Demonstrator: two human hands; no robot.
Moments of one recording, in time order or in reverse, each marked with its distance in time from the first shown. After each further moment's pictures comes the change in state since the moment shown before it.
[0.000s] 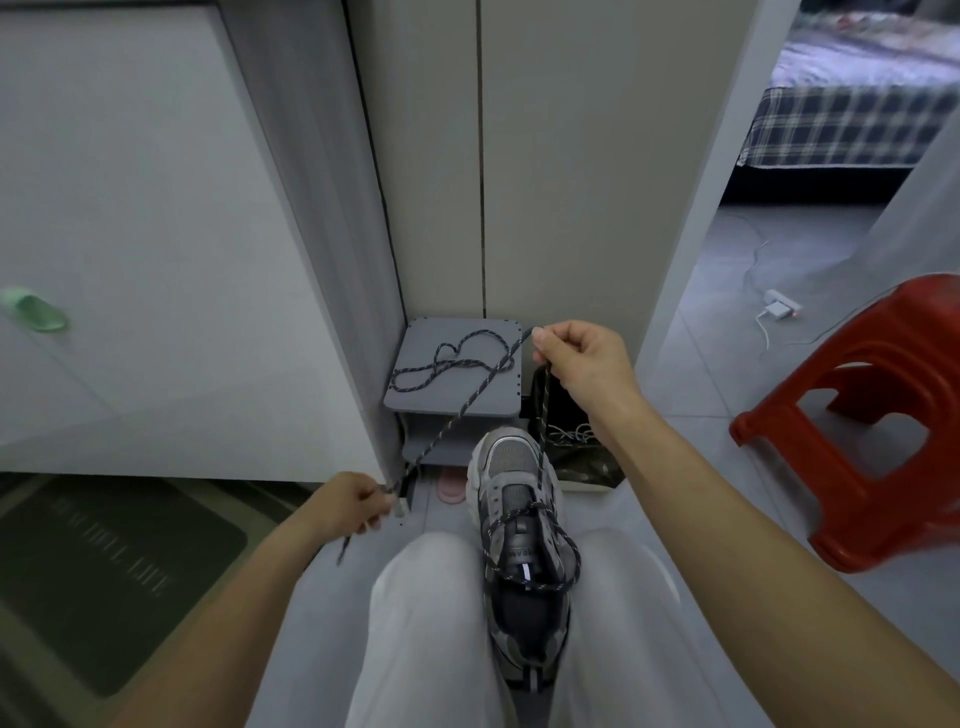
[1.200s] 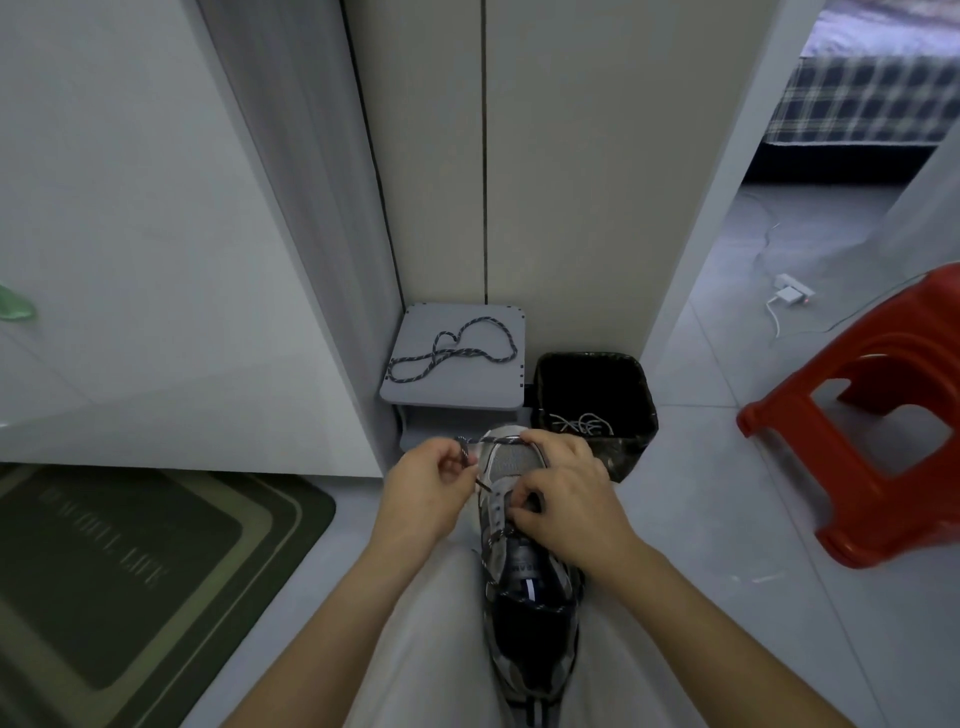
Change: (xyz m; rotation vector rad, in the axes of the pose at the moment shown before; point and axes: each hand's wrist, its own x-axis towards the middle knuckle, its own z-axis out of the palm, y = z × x) left_hand -0.020 0.090 0.056 -0.248 0.376 0.227; right_hand -0.059 0.091 0.013 -0.916 -0.359 -0.241
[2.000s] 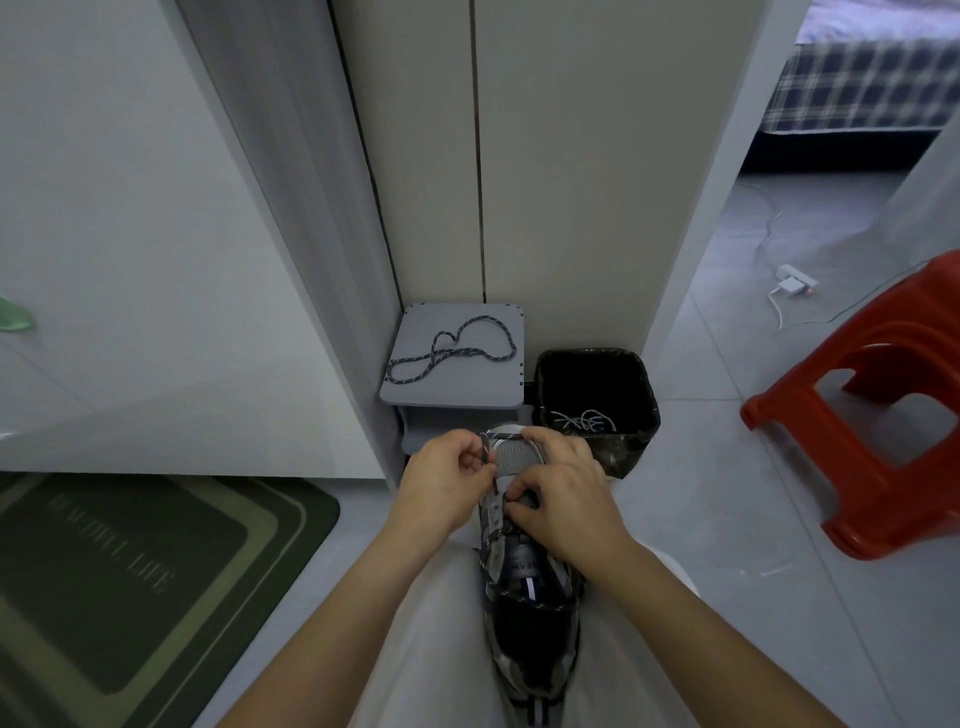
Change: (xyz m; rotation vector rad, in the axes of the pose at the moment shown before) left_hand 0.011 0.013 0.009 0.069 -0.117 0.057; right_hand 0.002 0.000 0.008 0.063 0.091 0.036
